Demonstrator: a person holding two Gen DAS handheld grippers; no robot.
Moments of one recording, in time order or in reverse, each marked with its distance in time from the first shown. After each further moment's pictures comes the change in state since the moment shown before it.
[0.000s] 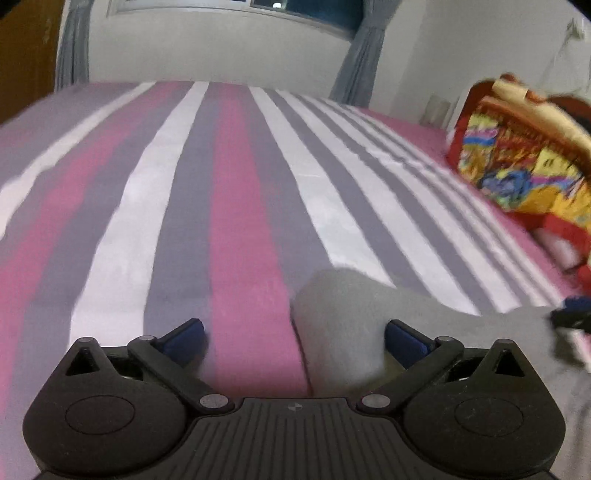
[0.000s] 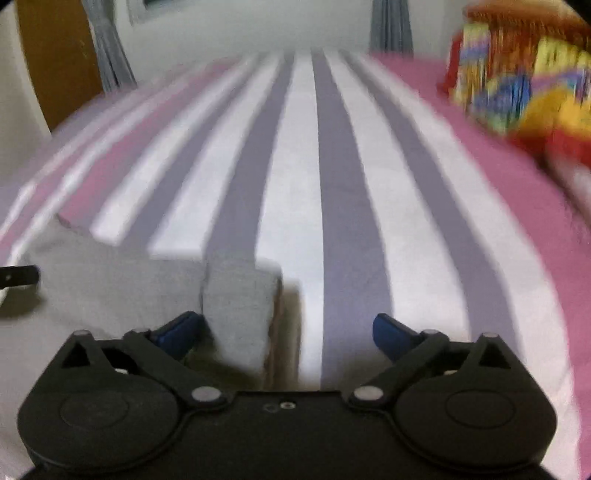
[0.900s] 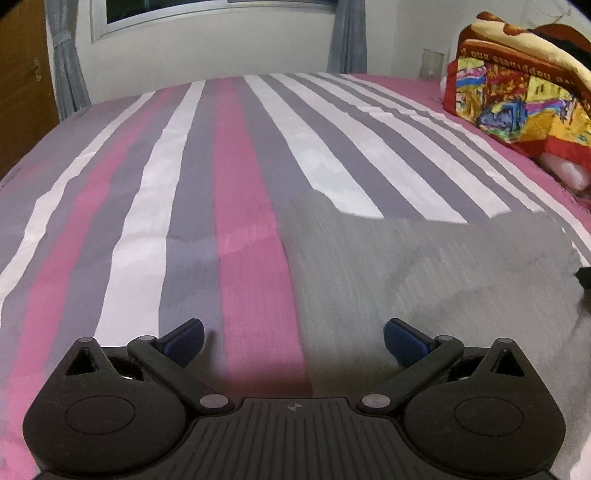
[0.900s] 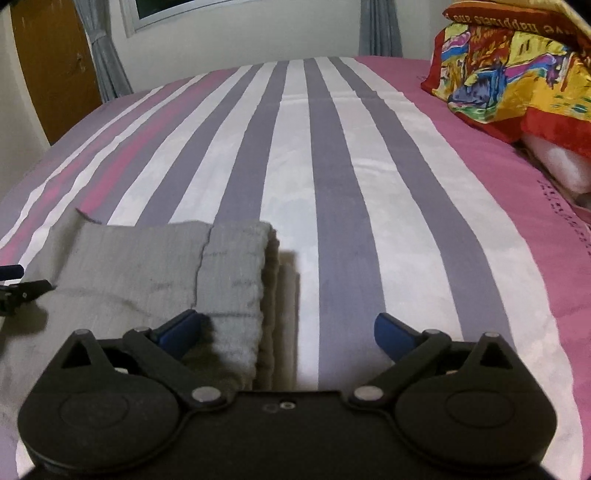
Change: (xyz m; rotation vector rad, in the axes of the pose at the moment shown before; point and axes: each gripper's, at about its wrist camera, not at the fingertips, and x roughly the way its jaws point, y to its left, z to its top) left arm -0.058 -0.038 -0.046 0.154 0.056 0.116; right arm -0.034 -0.005 -0.041 0.077 0.086 0.007
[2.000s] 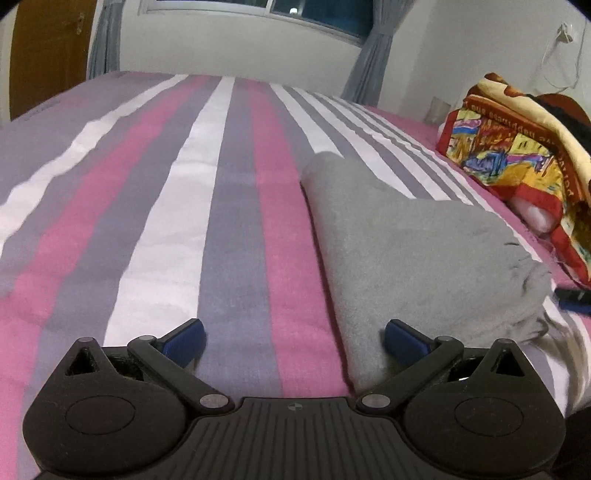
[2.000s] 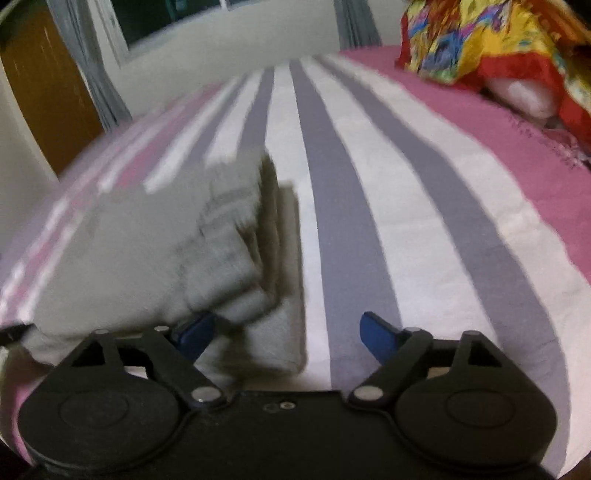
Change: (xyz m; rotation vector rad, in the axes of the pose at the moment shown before) left arm -0.074 0.039 -0.107 -0.222 -0.076 -0.112; right arm -0.047 -0.018 -0.070 0.150 -0.135 0.098
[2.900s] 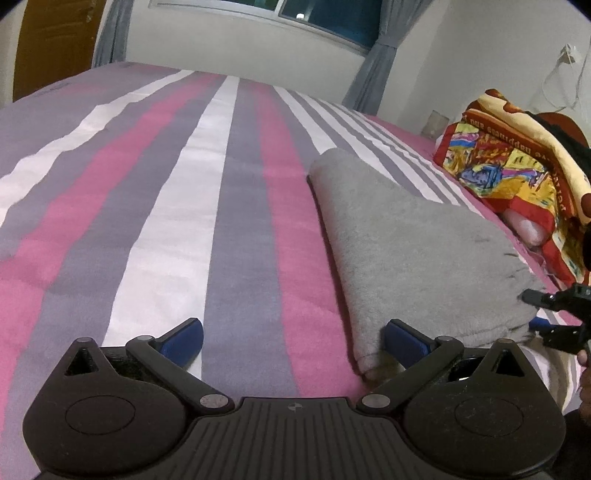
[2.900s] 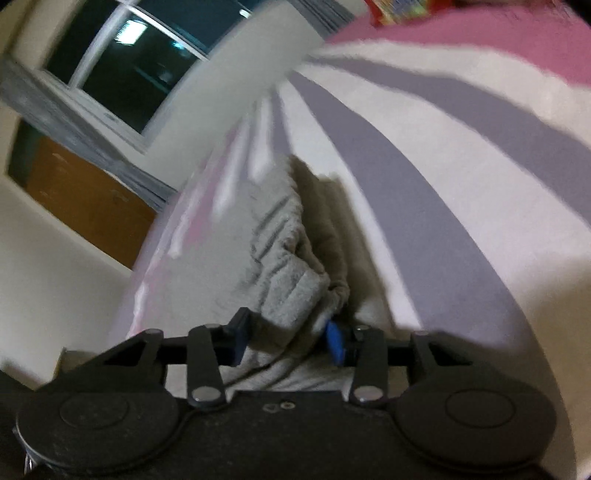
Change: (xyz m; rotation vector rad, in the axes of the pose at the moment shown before) left arm -0.003 0.015 -0.010 -0.046 -0.026 -0.037; right arm 0.046 -0.025 -0.025 0.444 0.032 0.310
